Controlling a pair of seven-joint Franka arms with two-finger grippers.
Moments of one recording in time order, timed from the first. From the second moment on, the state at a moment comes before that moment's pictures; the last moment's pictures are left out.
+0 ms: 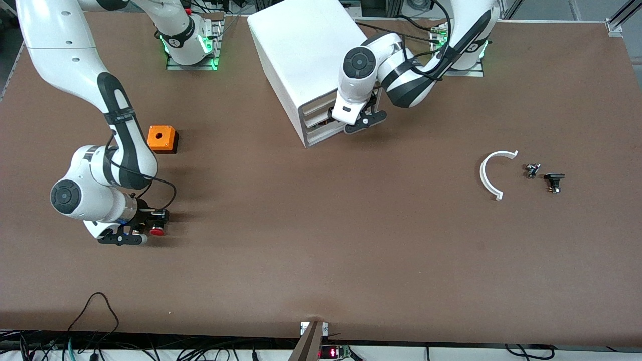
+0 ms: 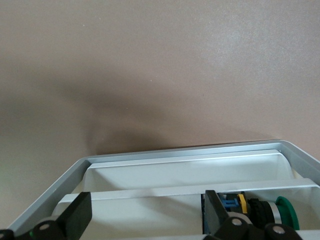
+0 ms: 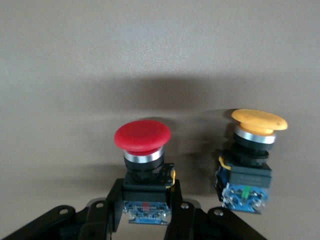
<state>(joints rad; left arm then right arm) -0.05 0.42 -0.83 -2.04 0.17 2.18 -1.39 0.04 0.71 -0.04 -1.62 0.09 2.26 -0.01</state>
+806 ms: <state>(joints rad) -0.01 0.43 -0.83 -1.93 0.17 2.01 -1.30 0.04 0.66 -0.04 -1.58 0.10 2.23 -0.01</state>
